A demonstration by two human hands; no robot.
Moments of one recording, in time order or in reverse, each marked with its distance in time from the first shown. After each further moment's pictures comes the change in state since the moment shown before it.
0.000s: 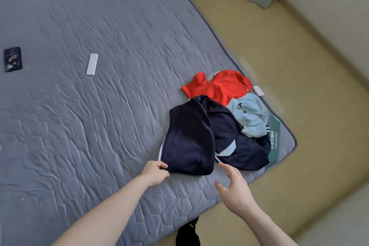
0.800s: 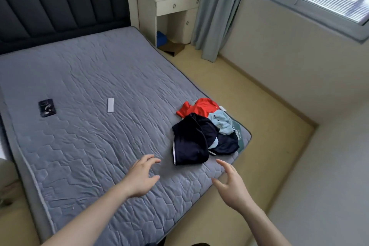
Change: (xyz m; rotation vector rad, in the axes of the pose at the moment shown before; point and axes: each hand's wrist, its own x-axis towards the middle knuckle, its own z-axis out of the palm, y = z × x) left_hand -0.368 -0.174 -0.186 0.481 0.169 0.726; right_hand -0.402 -0.146 0.103 0.092 0.341 -0.135
